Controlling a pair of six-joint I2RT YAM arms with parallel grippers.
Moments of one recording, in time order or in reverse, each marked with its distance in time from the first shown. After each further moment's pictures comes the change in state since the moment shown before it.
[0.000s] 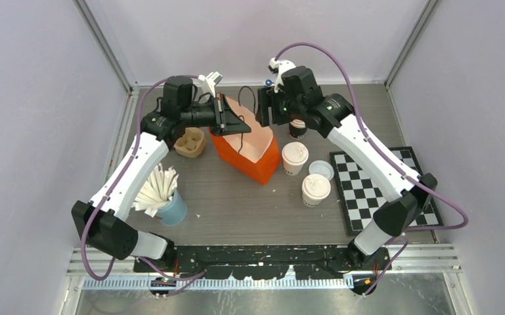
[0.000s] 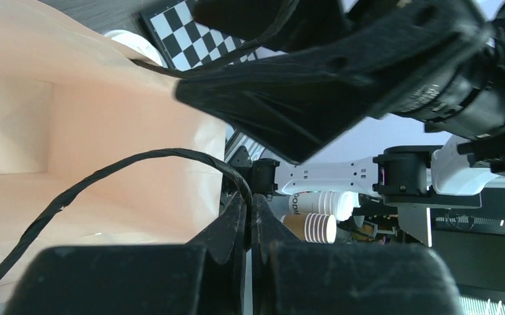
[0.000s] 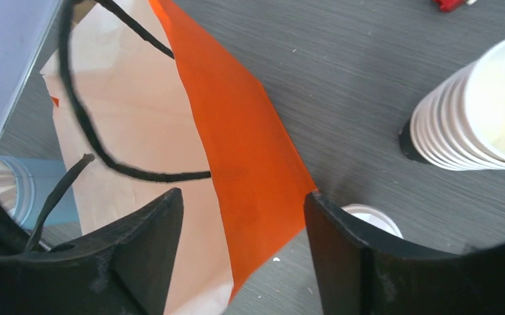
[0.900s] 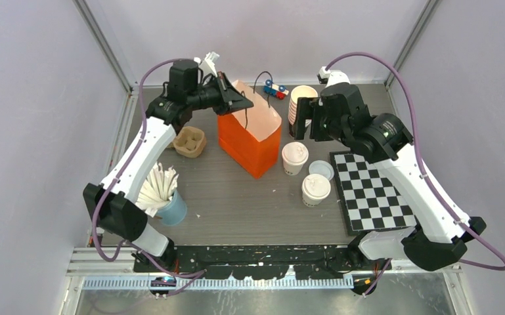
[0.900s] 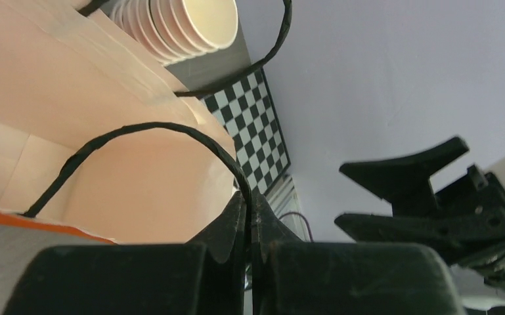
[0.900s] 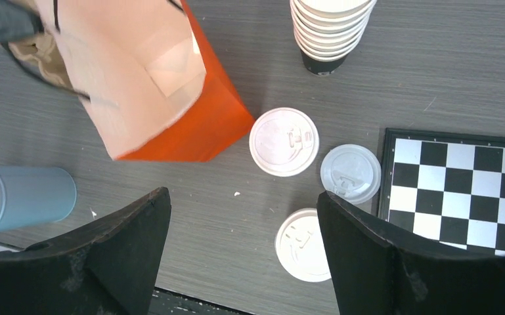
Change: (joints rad) left arm 0.000 0.167 0.201 0.063 -0.253 -0.078; right arm 0.017 -0.299 -0.068 -0.300 0.253 0.149
